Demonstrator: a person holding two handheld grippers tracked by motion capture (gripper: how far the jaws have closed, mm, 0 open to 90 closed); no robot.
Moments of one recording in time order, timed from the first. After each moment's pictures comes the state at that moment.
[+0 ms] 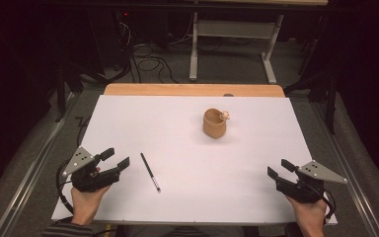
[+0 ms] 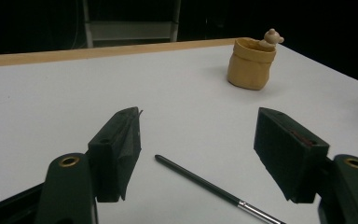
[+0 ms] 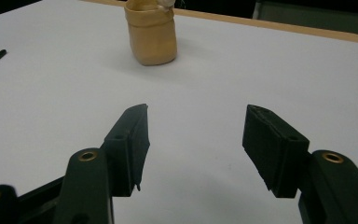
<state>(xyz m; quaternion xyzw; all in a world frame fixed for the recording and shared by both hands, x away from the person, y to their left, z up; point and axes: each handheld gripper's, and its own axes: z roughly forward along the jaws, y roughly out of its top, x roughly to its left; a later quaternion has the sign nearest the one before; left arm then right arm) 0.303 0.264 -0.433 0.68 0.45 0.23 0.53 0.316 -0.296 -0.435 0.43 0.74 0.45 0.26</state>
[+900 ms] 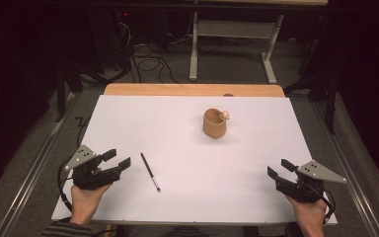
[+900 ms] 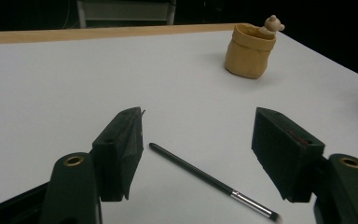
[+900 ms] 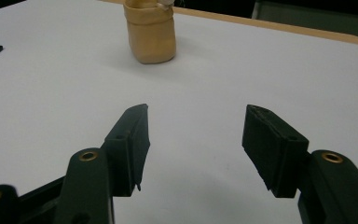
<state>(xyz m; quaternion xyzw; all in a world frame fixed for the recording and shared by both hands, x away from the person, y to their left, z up) 0.308 0.263 -0.430 0.69 0.46 0.20 0.51 0.316 -0.295 -0.435 0.43 0.74 0.44 0.26</state>
